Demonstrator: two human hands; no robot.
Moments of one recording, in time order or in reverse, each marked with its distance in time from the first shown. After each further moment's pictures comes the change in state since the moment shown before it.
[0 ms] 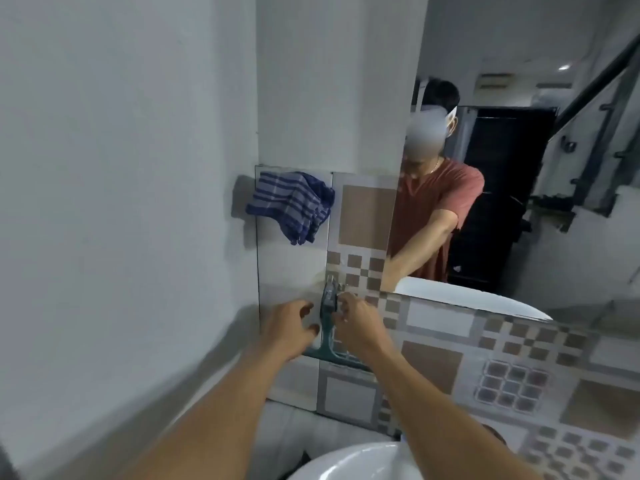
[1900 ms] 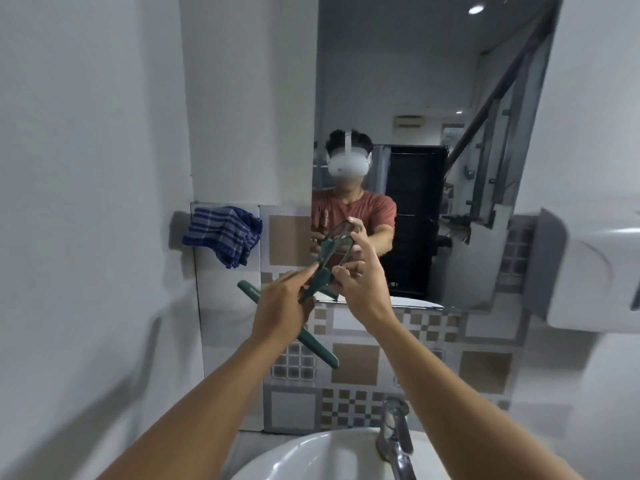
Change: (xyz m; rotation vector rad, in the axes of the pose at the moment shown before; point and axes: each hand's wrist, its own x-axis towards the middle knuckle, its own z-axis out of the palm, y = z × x) left_hand -0.046 0.148 -0.024 -0.068 0.301 0.554; right_hand -0.072 -0.016 -0.160 0.653 0.442 -0.050
